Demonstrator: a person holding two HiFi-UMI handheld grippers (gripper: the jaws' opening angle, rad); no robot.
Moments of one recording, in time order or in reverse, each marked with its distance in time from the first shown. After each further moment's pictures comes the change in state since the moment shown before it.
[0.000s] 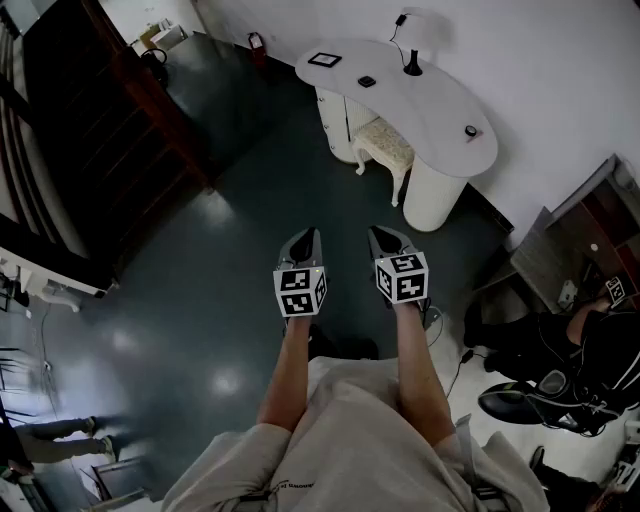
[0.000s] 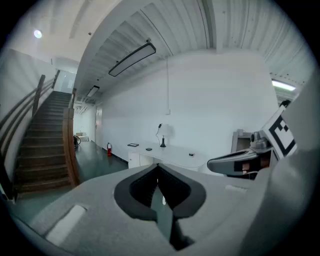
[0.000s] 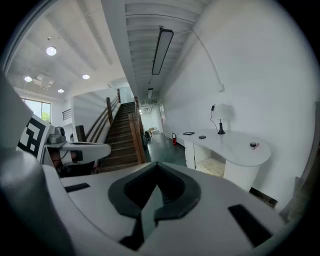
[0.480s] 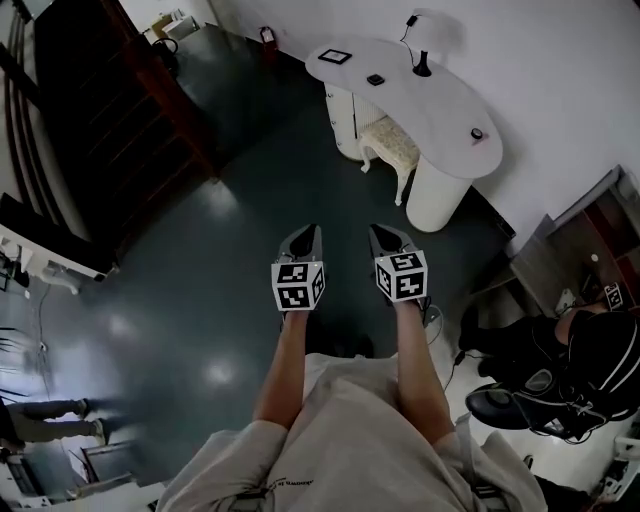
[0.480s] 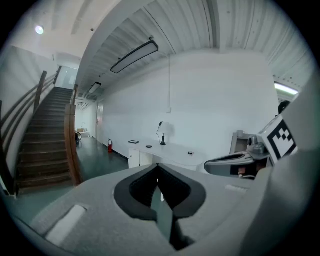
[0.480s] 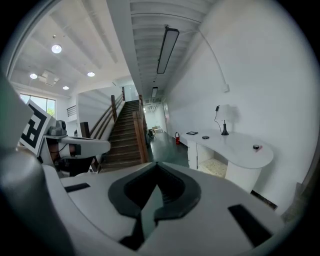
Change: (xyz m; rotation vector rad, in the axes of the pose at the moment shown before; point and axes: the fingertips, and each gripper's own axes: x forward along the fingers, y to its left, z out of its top) left arm -0.017 -0.009 -0.001 -0.026 0.036 -0.002; right arm -0.011 0.006 -0.007 -0.030 0.014 0.031
